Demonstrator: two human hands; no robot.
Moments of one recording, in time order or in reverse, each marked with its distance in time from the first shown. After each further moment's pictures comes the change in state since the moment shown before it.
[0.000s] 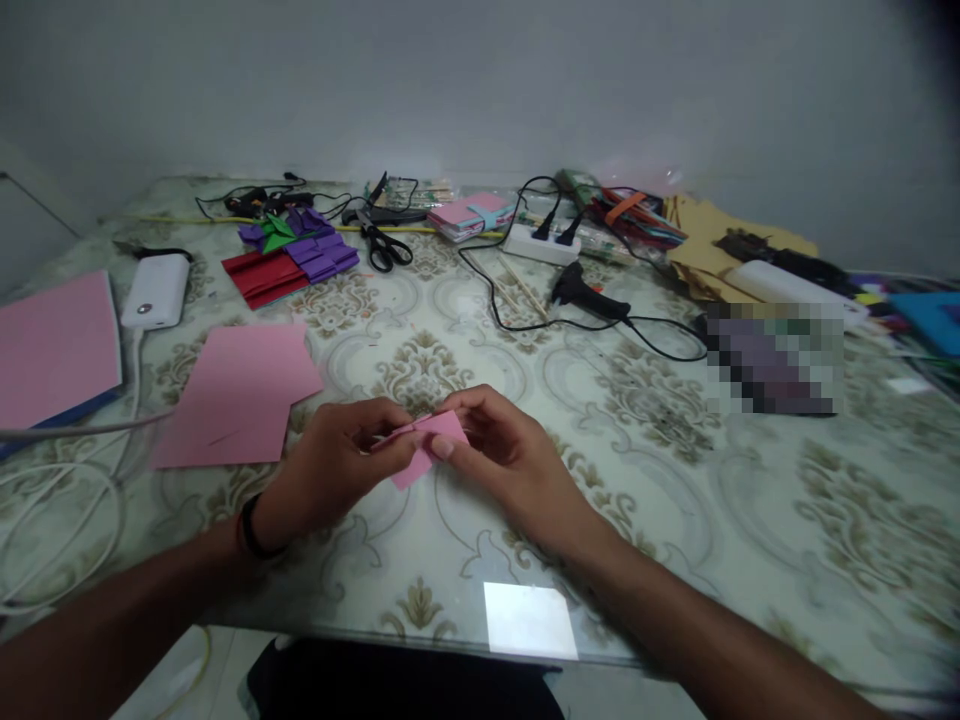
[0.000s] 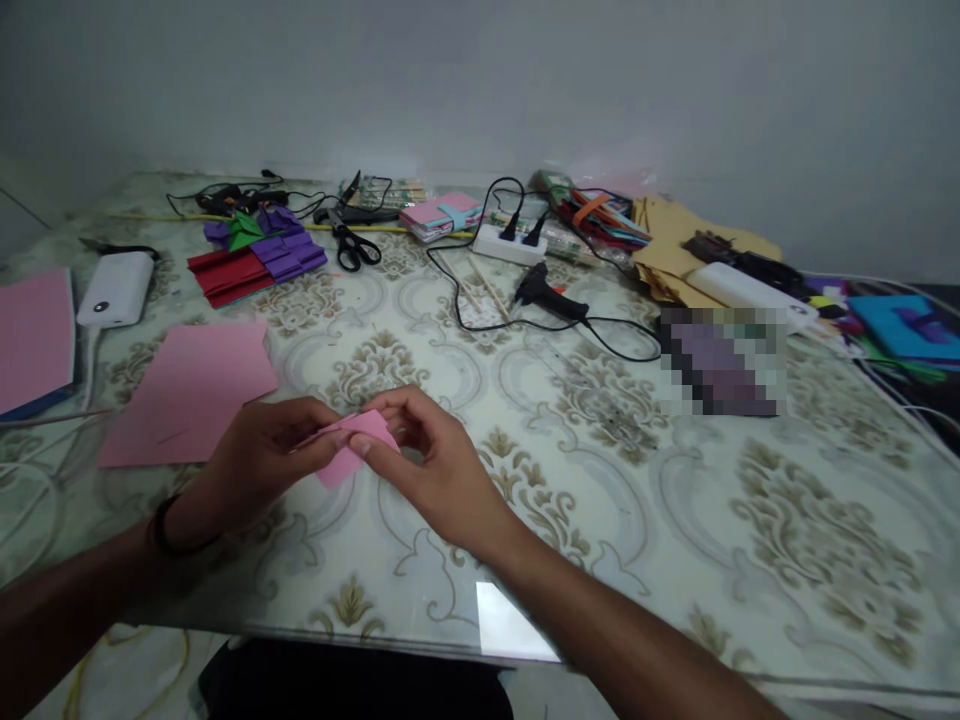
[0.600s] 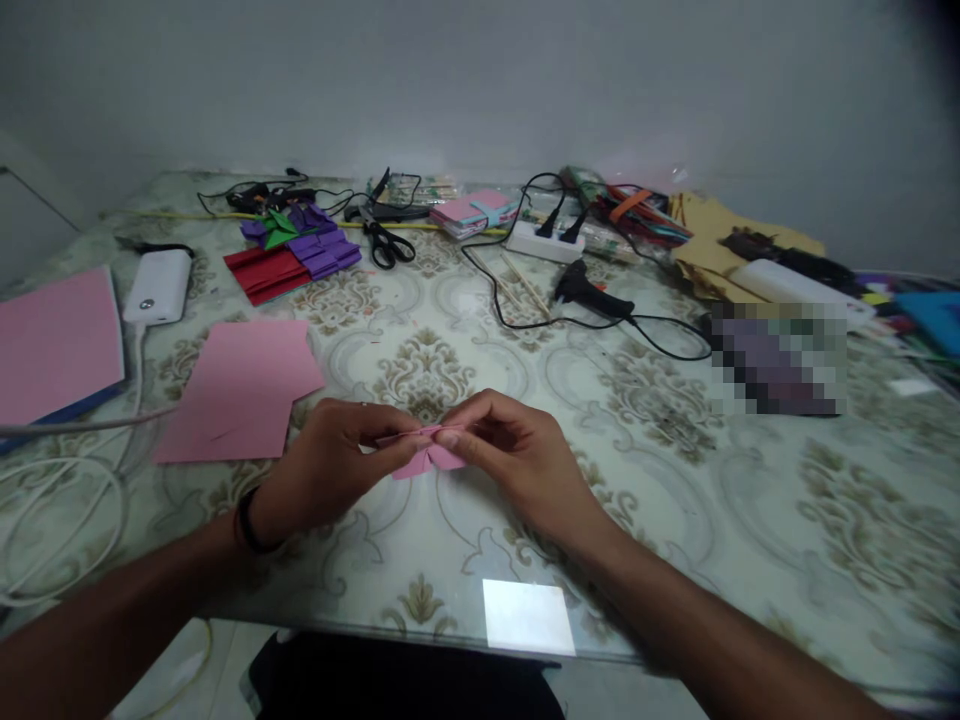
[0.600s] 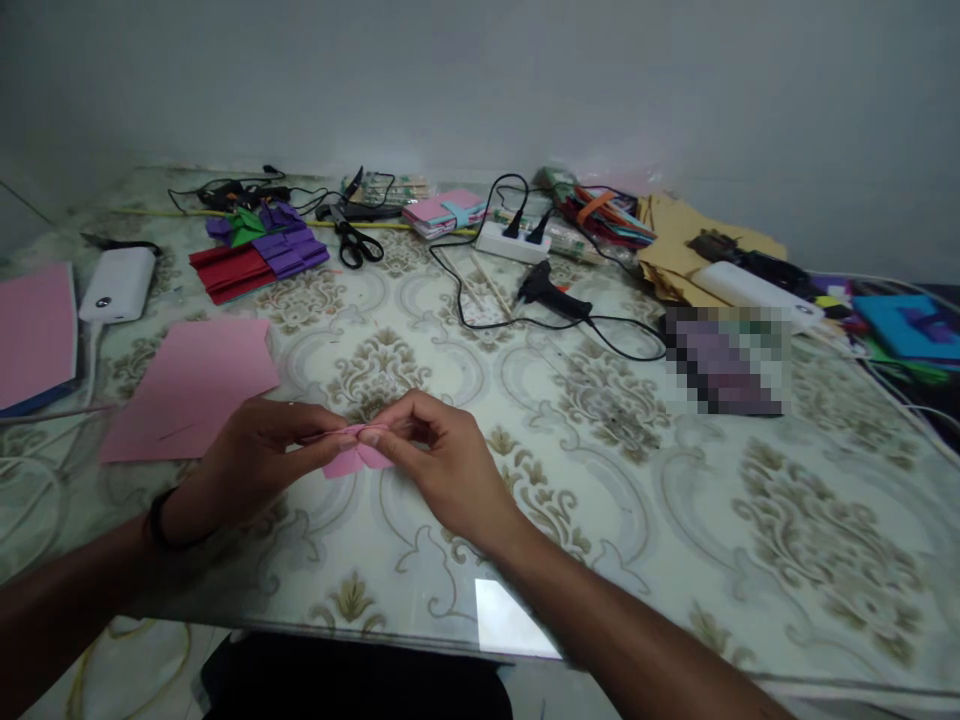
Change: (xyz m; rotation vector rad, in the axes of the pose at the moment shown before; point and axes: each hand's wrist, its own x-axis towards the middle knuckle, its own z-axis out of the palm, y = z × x) left_hand 0.000 0.006 -0.005 0.074 -0.034 0.110; right_hand 0.002 0.002 -0.006 -0.046 0.052 0.019
